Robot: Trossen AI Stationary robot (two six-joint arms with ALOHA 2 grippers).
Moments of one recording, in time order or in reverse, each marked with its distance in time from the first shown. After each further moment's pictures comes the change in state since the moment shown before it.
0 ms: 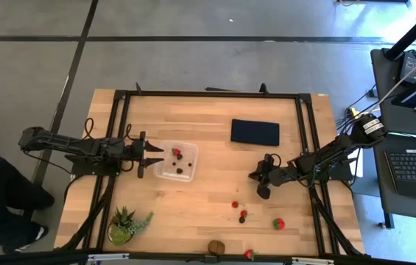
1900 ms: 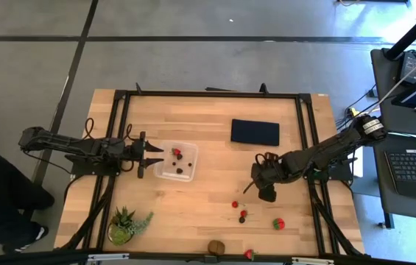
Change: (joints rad) left arm 0.000 0.000 0.000 -0.012 0.001 -0.003; right arm -0.027 0.001 0.592 -1.154 -0.256 -0.056
